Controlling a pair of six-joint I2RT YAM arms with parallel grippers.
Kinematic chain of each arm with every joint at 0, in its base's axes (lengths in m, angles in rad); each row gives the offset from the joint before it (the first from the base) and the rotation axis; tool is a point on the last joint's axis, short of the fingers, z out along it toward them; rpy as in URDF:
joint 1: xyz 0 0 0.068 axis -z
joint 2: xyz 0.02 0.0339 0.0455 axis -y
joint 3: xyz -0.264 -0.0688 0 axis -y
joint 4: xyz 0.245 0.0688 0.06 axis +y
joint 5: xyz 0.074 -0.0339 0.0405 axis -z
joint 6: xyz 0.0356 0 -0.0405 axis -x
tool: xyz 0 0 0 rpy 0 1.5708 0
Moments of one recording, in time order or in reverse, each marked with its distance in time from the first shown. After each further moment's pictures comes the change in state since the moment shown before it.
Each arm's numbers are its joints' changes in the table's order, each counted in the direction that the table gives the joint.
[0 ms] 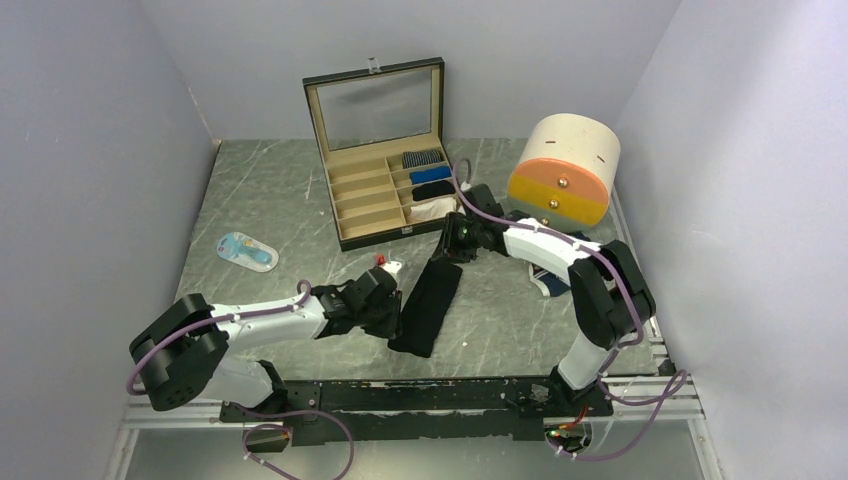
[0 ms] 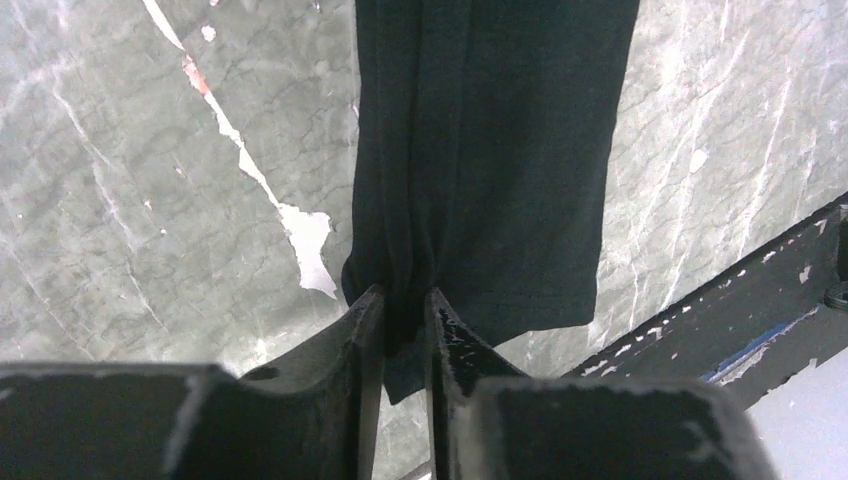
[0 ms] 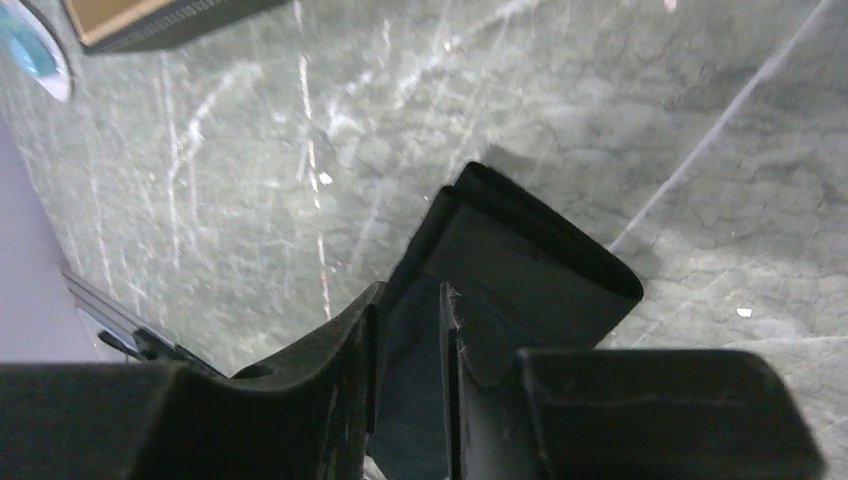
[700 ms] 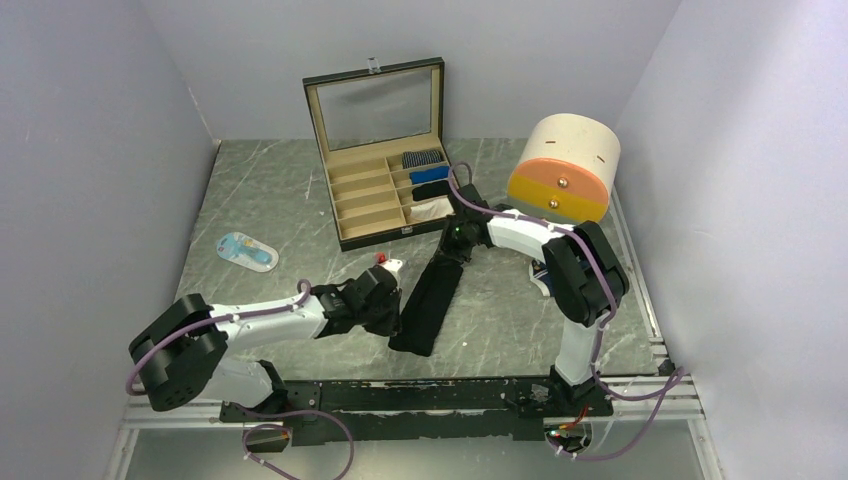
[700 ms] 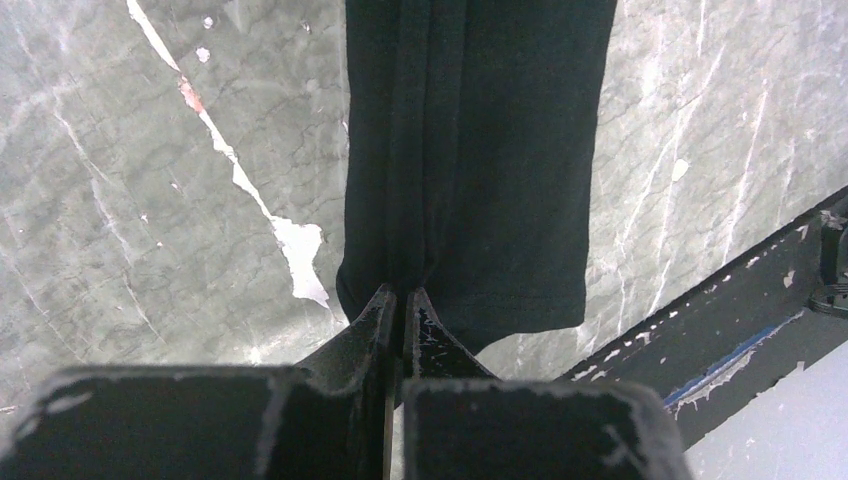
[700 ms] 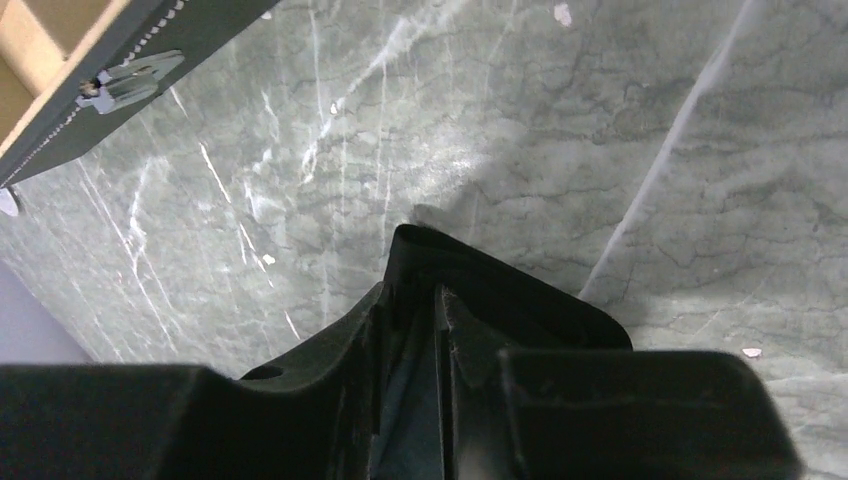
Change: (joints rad) left arm 0.001 0.007 0.006 -0.008 0.000 -0.003; right arm 0.000 -0.178 0.077 0.056 0.061 -0.164
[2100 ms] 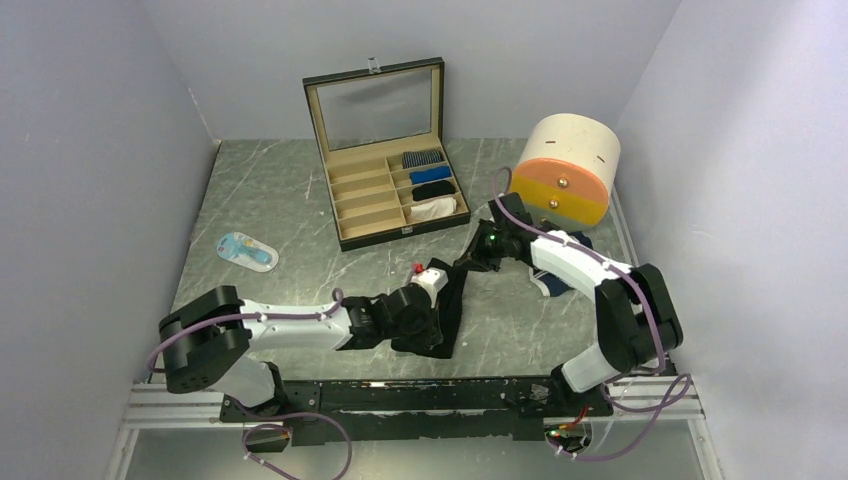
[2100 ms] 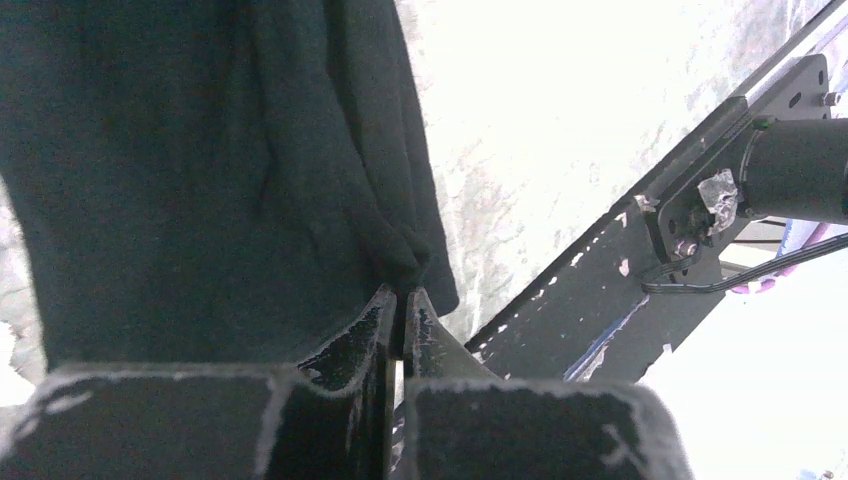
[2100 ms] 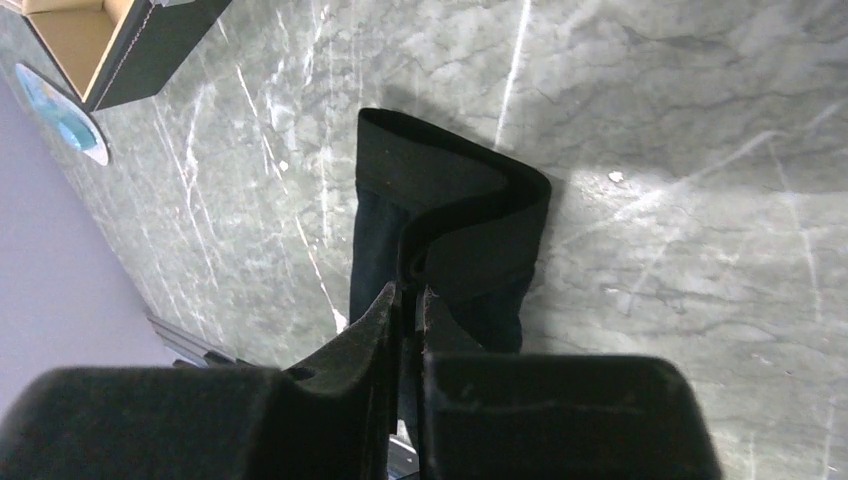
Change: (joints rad) left arm 0.237 -0.144 0.114 -0.193 -0.056 0.109; right arm 0.127 0.367 -0.273 -0.016 -0.096 0.024
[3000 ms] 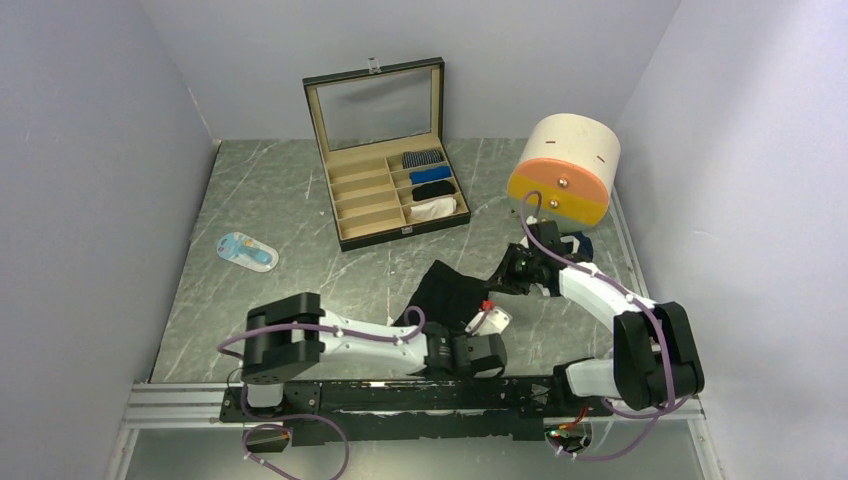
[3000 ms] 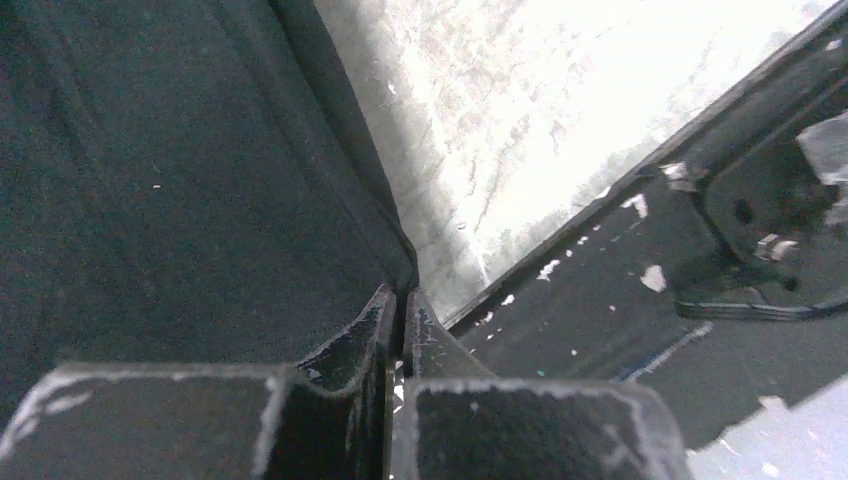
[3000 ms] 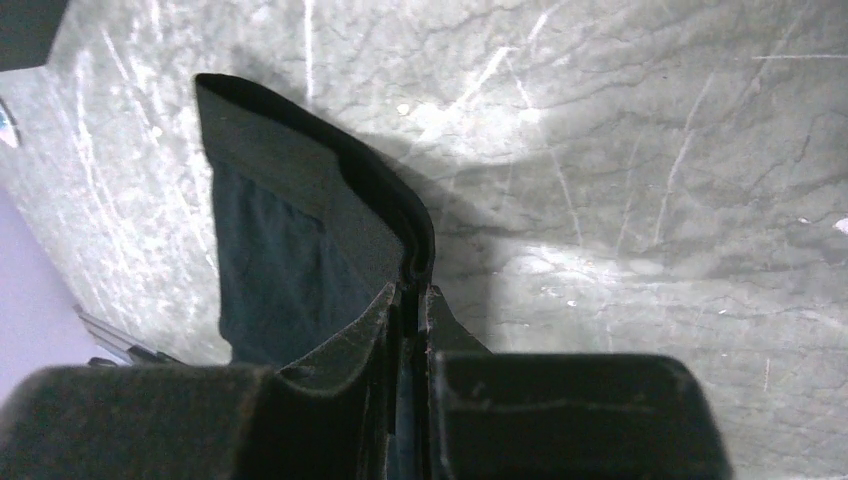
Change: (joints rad) left arm 0.307 -0.404 0.515 0.444 -0.364 -0.067; right arm 0.166 0.174 -0.282 -0.072 -0.045 0.182
